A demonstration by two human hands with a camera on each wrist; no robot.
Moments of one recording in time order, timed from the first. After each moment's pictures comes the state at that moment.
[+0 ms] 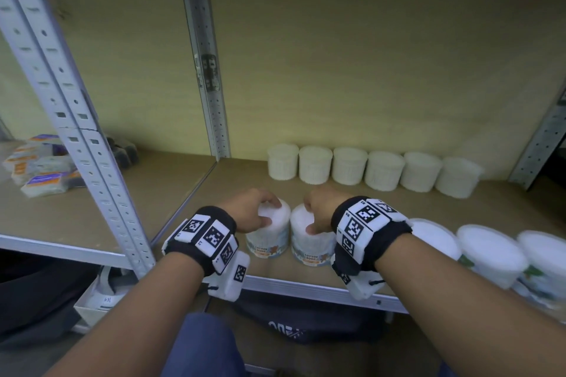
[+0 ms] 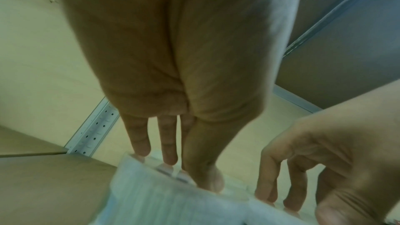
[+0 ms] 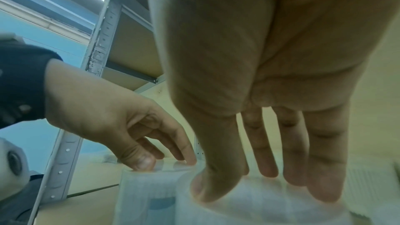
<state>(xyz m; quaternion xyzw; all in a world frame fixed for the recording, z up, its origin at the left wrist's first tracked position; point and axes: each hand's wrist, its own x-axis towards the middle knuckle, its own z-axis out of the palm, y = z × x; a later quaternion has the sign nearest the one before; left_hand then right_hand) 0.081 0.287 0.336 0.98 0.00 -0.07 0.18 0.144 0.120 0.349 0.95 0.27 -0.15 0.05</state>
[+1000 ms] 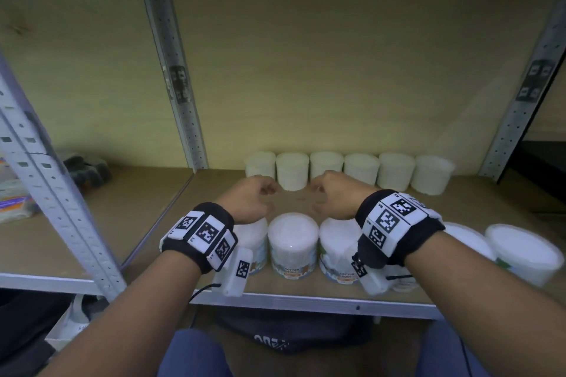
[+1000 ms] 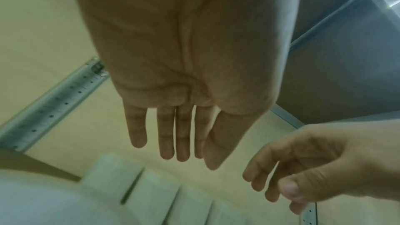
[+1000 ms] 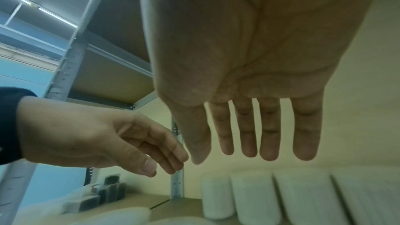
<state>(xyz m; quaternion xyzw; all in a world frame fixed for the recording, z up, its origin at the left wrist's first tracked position) 0.114 0.247 0.361 0.97 -0.03 -0.01 0.26 0.155 0.052 0.384 0.95 0.27 -0.09 -0.10</state>
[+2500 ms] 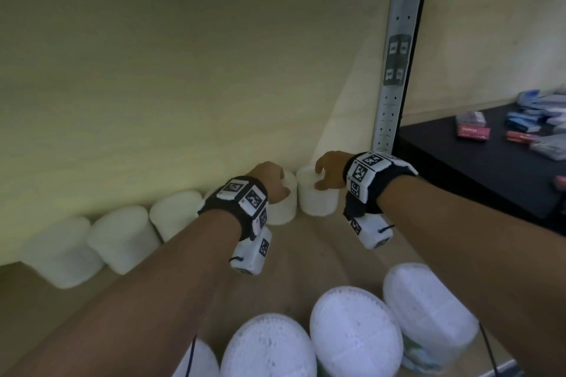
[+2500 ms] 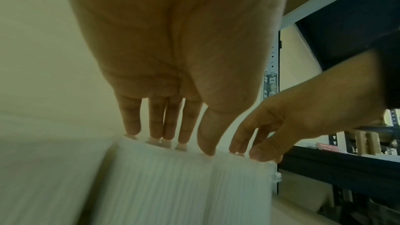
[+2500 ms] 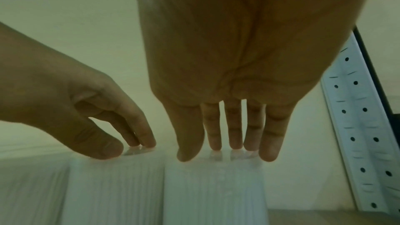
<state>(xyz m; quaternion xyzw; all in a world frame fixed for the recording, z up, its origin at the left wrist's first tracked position) 0.394 -0.024 0.342 0.98 -0.14 -0.07 0.09 0.394 -0.182 0.354 0.99 0.04 -0.12 -0.02</state>
